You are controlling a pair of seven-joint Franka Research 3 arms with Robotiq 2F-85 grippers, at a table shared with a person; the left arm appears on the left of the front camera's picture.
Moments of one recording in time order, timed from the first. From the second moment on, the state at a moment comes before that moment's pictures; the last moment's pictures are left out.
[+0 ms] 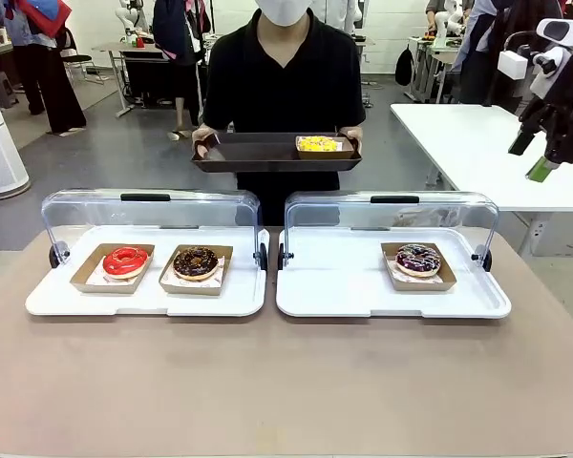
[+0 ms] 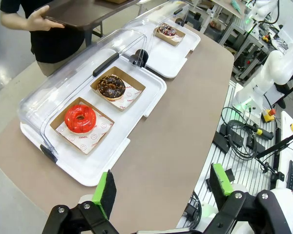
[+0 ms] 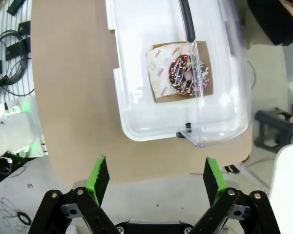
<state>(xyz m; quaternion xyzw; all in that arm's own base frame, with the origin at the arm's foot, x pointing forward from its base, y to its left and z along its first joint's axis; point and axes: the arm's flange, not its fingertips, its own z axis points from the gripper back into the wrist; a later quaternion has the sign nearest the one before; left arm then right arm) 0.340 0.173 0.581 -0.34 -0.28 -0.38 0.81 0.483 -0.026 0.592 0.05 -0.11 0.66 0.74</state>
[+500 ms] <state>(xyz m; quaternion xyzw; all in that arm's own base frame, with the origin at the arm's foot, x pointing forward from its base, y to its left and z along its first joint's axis) 0.340 0.173 0.581 -0.34 -0.28 -0.38 0.81 0.480 -0.041 0.583 0.11 -0.12 0.65 0.74</state>
